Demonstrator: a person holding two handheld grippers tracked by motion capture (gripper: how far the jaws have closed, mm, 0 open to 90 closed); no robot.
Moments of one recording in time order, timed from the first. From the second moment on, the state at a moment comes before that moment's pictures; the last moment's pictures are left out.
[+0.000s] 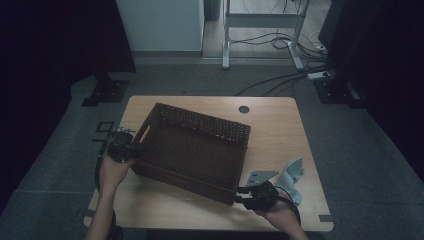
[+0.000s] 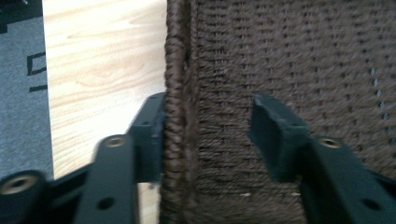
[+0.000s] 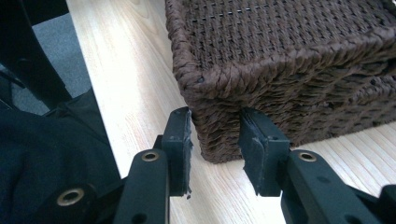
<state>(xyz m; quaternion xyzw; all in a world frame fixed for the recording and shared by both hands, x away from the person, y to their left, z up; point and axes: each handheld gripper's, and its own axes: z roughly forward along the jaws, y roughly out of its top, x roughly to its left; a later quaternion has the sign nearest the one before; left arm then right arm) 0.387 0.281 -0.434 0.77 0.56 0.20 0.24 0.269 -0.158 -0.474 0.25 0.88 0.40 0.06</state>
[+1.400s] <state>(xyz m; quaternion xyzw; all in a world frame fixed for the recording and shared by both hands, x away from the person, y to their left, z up) 0.357 0.266 -0.432 0.72 0.60 0.17 0.30 0.295 -0.209 -0.472 0.33 0.86 0.36 0.13</state>
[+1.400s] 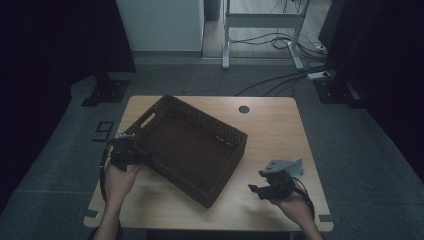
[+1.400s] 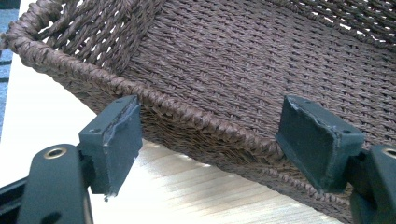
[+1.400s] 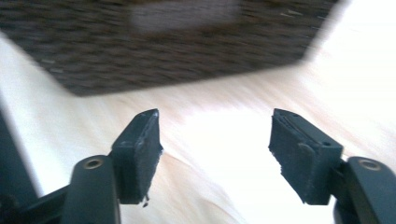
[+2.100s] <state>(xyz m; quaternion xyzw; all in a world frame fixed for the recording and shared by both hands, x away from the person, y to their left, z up) 0.359 0.265 -0.432 0.74 0.59 0.17 0.29 0.316 -0.301 -0.500 0.44 0.83 0.29 0.18</state>
